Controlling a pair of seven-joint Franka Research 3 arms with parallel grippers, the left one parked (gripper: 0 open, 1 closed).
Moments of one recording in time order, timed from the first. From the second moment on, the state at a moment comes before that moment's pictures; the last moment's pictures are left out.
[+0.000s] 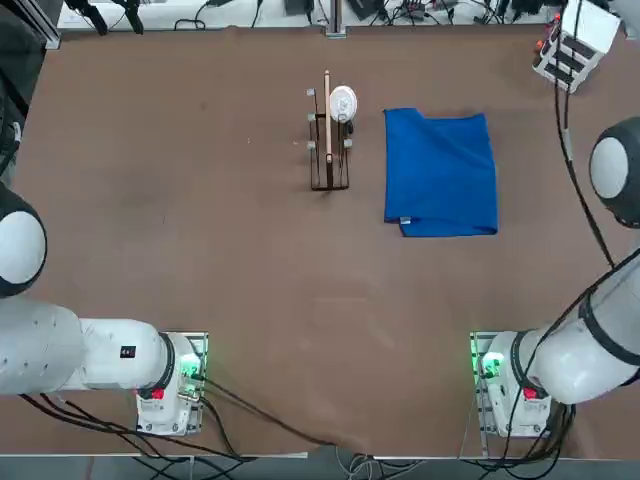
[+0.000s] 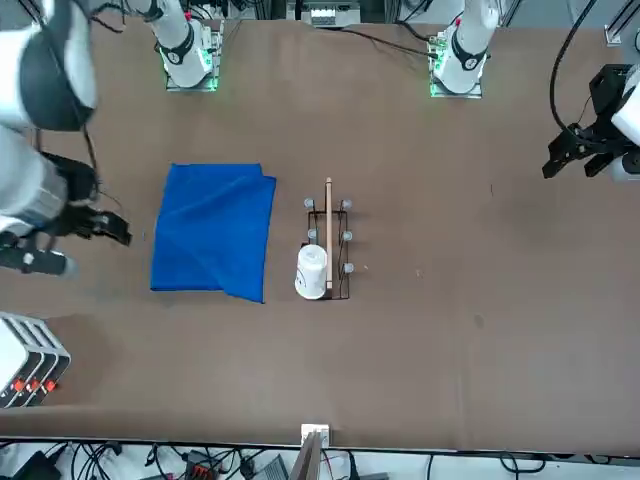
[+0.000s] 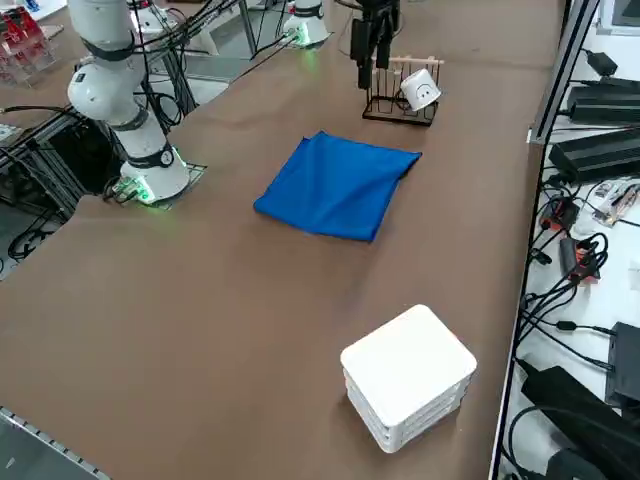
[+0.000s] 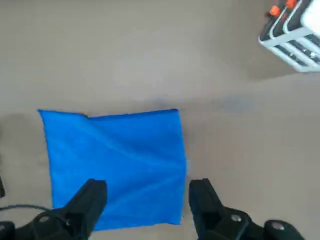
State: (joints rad) arm 0.30 0.34 -0.29 -1.27 0.05 1.57 0.11
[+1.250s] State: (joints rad) arm 0.08 -0.09 -0.07 -1.67 -0.01 1.58 0.09
